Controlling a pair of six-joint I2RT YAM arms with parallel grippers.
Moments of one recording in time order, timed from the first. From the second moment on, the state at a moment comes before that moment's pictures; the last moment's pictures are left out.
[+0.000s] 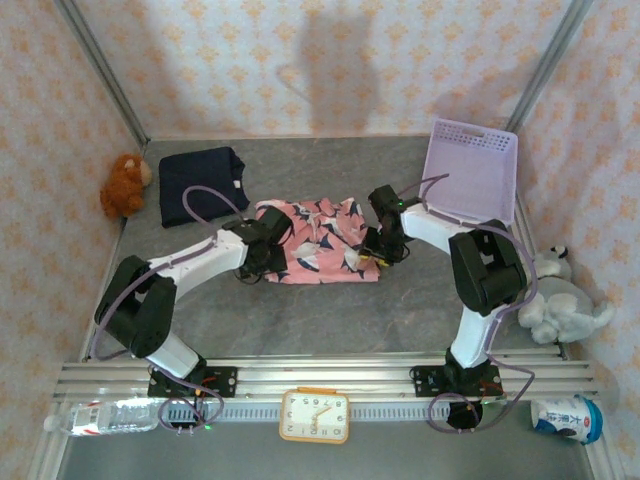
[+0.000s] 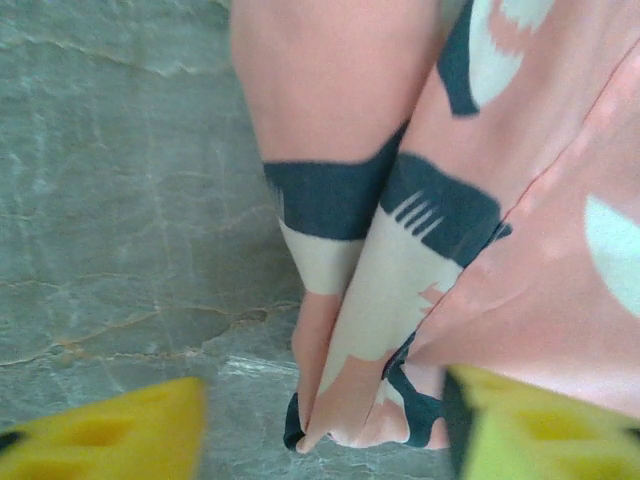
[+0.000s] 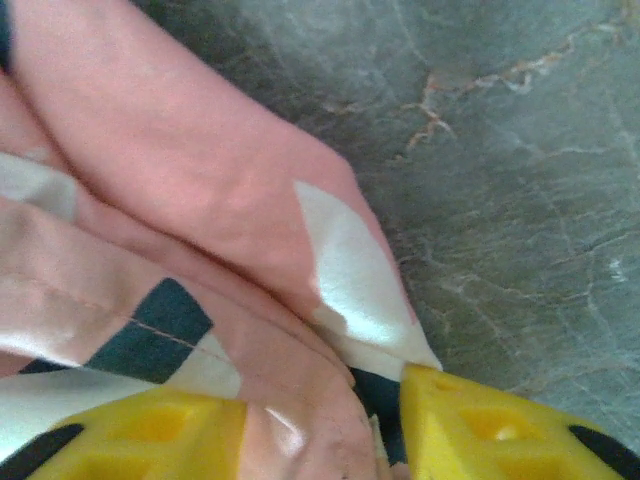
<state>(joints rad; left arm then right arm) -0.51 1.55 1.00 -0.77 -0.18 -0.81 0.42 1.82 1.18 -0.73 -0.21 0.71</state>
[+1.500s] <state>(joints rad) -0.31 2.35 2.41 -1.02 -0.13 -0.35 0.37 1.61 1.20 -0.78 -0.02 0.82</state>
